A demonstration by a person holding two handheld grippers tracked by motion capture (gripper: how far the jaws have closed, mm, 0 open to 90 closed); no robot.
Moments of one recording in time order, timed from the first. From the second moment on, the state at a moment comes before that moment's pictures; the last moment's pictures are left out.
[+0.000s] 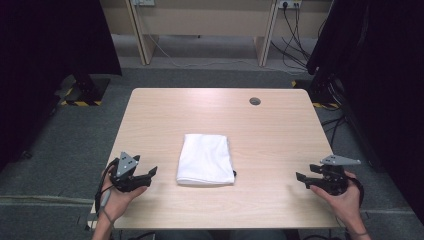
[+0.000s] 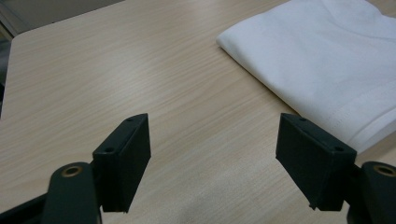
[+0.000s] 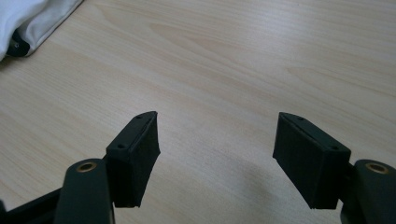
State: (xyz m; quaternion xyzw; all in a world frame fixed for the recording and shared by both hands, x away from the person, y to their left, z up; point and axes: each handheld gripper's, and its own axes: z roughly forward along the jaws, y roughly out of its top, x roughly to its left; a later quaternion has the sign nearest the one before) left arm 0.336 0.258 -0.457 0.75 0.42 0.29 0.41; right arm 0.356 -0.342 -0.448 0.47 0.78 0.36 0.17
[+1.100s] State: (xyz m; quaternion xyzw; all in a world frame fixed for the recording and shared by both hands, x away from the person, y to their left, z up) left arm 0.324 0.268 -0.465 0.74 0.43 0.30 0.42; right arm 0.343 -0.368 -0.462 0.50 0.76 0.37 0.18
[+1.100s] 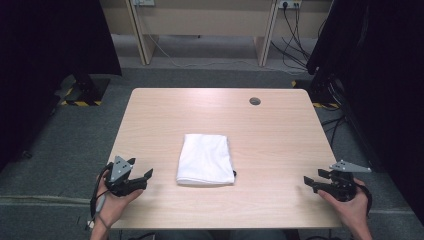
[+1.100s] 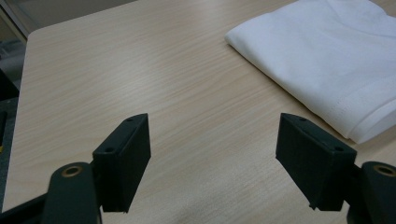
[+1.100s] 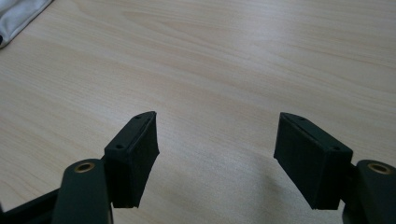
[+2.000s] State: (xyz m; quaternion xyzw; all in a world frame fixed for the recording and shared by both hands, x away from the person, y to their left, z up) left arm 0.316 0.283 -0.473 0.73 0.44 0.31 0.42; right arm 0.338 -0.378 -0.471 0.51 0.75 0.37 0.19
